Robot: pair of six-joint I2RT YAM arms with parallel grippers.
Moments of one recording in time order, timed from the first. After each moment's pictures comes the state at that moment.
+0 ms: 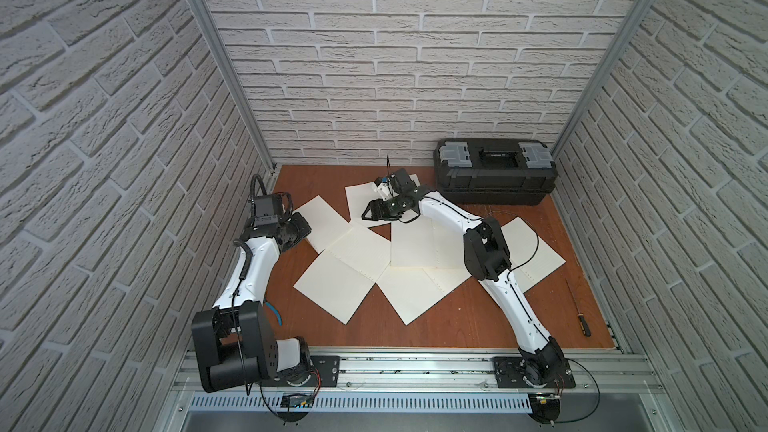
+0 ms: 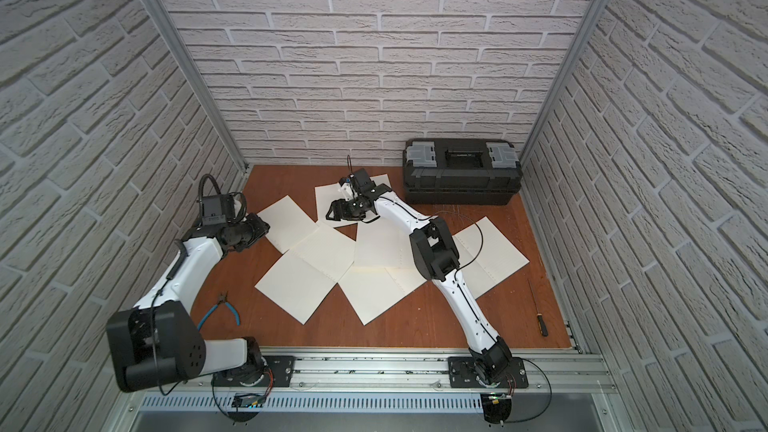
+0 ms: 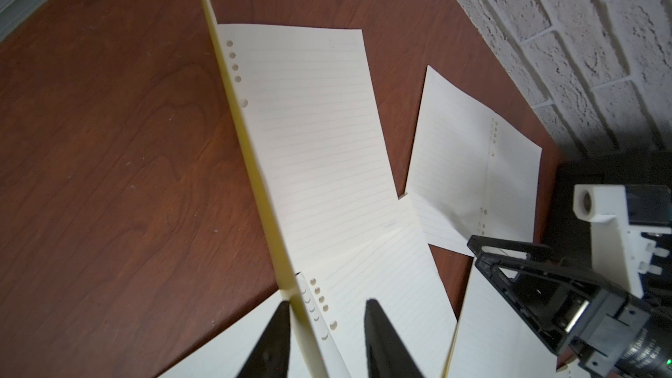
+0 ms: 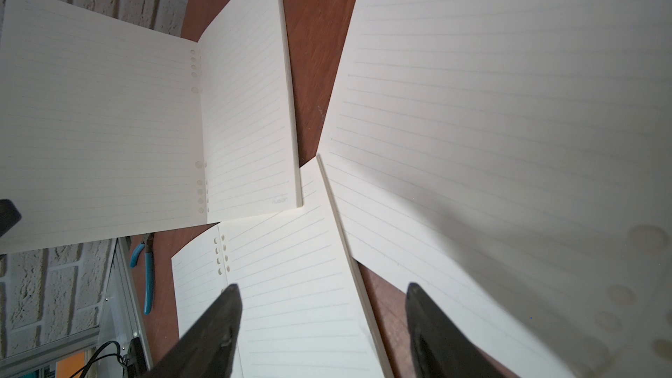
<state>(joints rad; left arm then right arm) 0.17 1.34 0.96 -0.52 0.23 -0.52 0.56 2.56 2.28 -0.64 -0.53 0.41</state>
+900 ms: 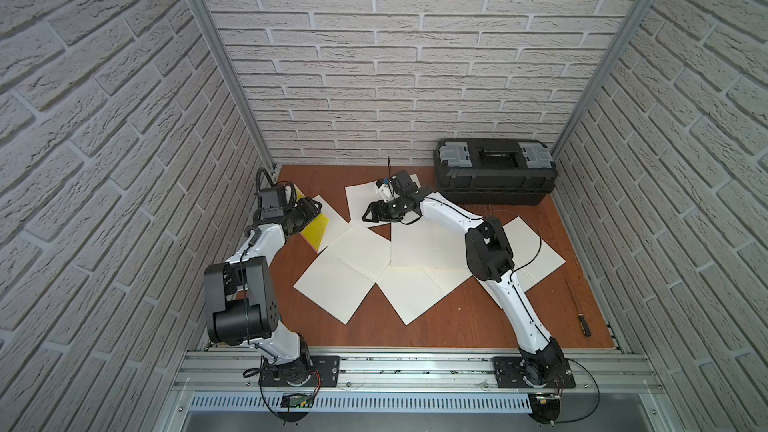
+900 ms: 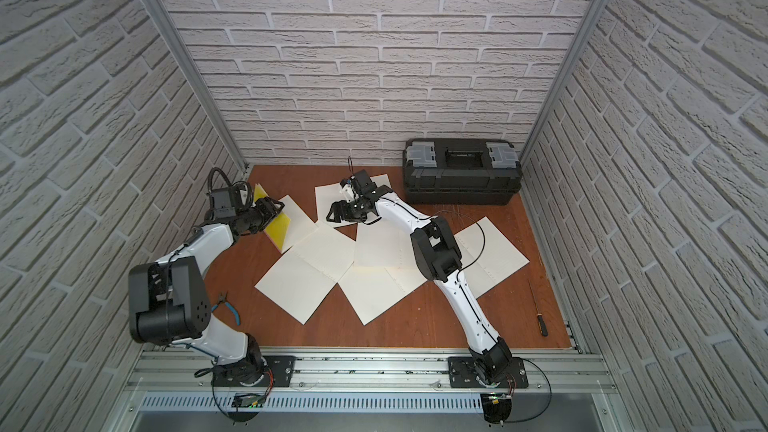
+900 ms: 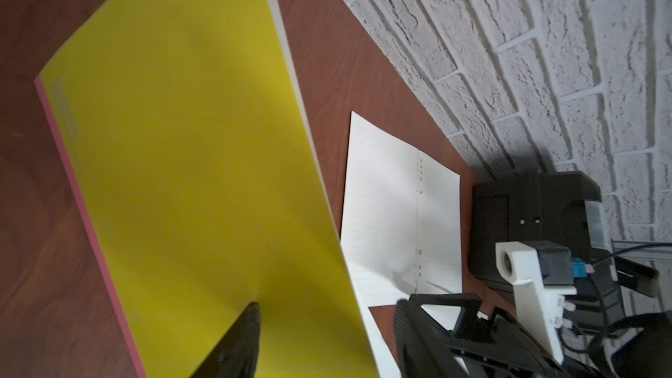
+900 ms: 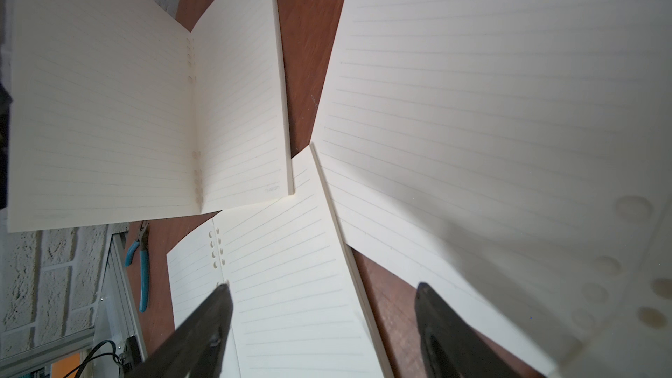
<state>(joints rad) 0.17 1.58 0.98 -0.11 0.44 -0.60 0.56 2.52 2.21 -0.62 -0.52 0.41</state>
